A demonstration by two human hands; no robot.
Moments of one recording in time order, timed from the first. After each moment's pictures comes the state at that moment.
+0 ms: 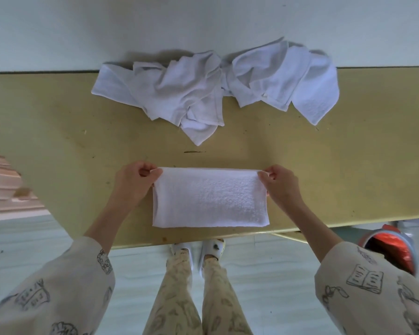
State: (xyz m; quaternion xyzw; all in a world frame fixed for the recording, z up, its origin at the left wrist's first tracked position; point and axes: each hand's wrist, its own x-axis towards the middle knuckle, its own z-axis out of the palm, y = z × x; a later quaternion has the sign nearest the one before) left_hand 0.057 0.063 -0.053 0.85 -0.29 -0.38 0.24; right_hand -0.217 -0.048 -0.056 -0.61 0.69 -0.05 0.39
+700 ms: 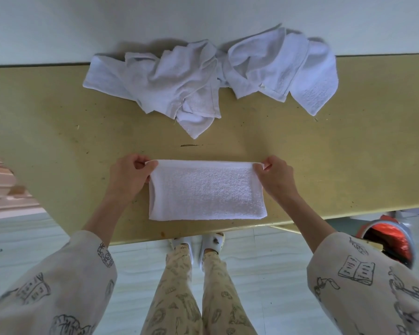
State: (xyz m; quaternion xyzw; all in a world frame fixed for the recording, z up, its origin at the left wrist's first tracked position) left_hand 0.056 0.058 -0.055 0.85 -0.28 -0.37 0.24; right_hand -0.209 -0.047 -0.056 -0.62 0.69 -0.02 0.37
